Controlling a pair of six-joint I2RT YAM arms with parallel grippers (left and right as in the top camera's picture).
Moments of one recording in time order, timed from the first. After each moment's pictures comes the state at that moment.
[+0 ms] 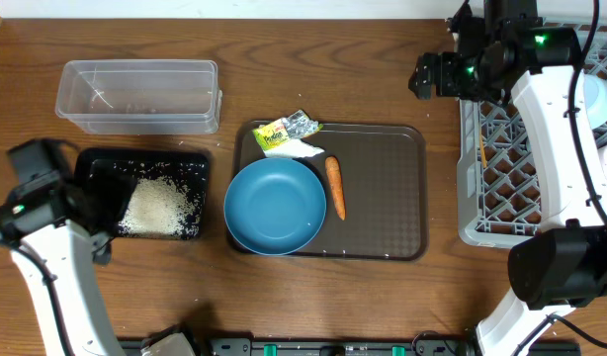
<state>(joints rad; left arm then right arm) 0.52 1.23 1.10 -1.14 0.07 -0.77 0.08 1.89 1.93 -1.15 -0.28 0.12</state>
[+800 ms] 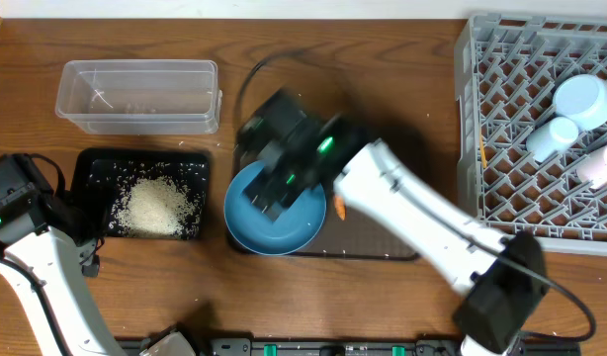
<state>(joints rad) 0.62 1.23 1.10 -1.15 0.07 -0.78 0.88 1.89 1.73 -0.97 -0.17 -0.01</state>
